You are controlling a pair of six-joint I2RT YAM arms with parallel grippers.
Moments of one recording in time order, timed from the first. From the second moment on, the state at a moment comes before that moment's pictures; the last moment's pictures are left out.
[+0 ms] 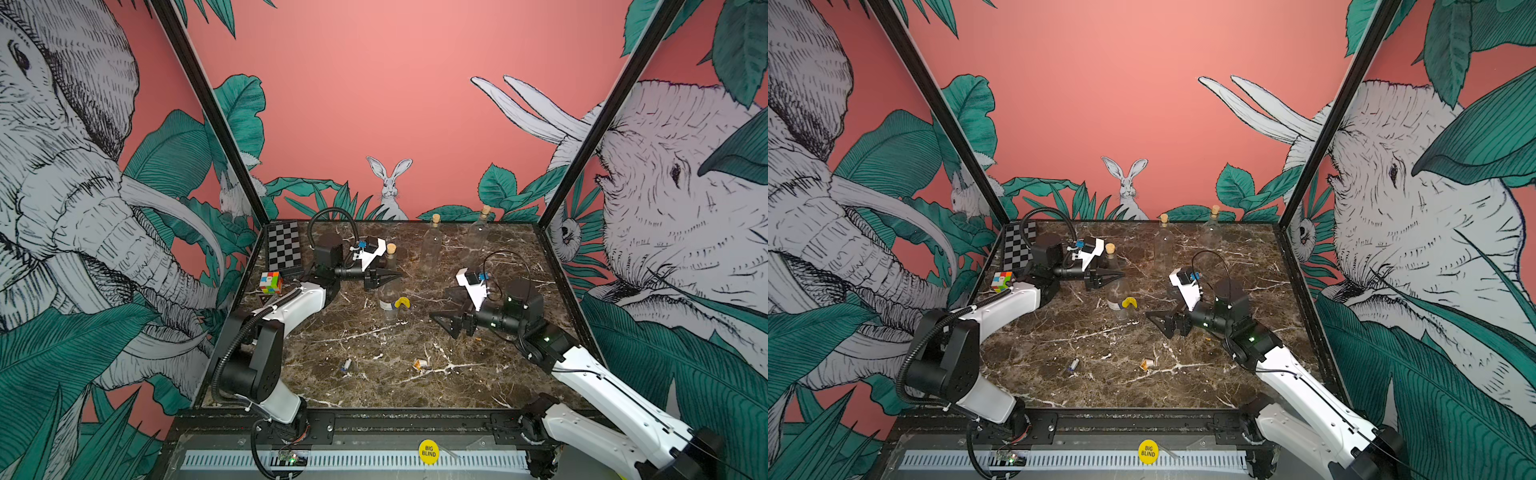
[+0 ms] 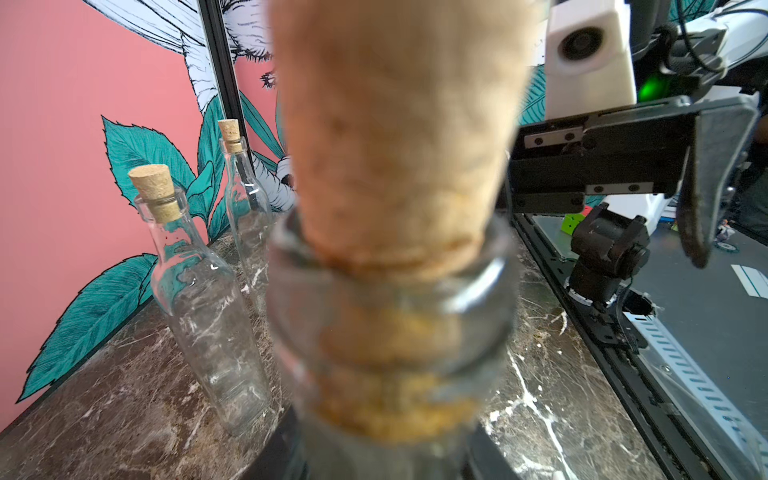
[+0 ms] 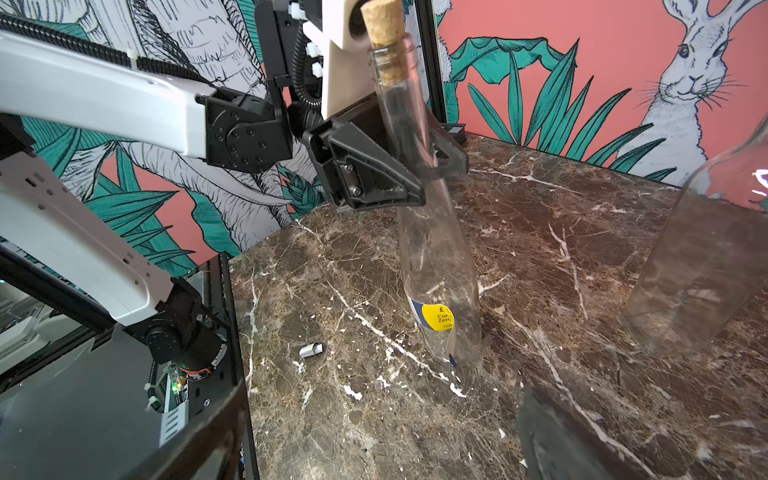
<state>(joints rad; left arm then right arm) -0.35 1.57 0.96 0.41 1.18 0.22 0.57 0.90 0.69 -0.08 -0.56 0.12</state>
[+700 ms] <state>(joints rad) -0.54 1.36 0.88 0.33 0.48 0.10 0.57 0.85 0.70 -0.08 -0.36 0.14</state>
